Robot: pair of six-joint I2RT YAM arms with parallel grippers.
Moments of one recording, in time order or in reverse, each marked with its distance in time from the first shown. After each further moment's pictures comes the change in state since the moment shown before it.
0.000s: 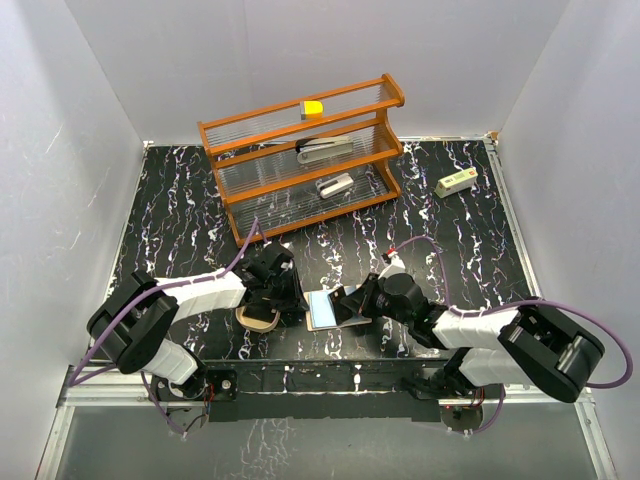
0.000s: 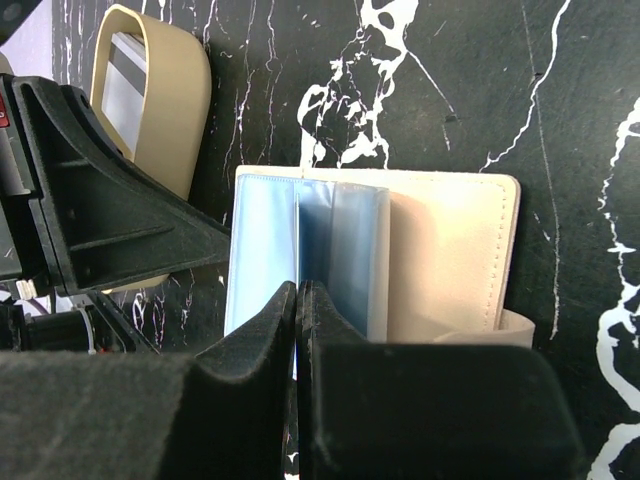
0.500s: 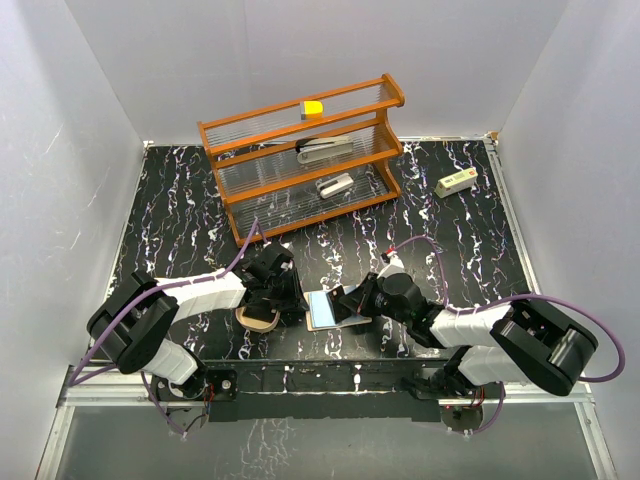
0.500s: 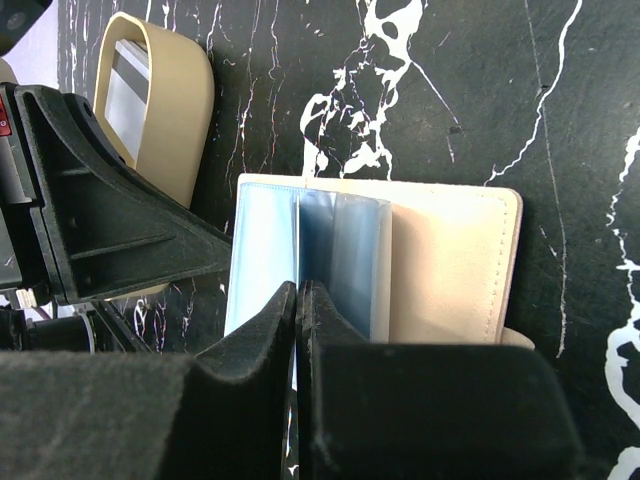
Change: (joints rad) left arm -0.003 0.000 -0.004 0.008 0.000 -0.005; right arm -0.001 0.052 0.000 0.066 0.004 0.002
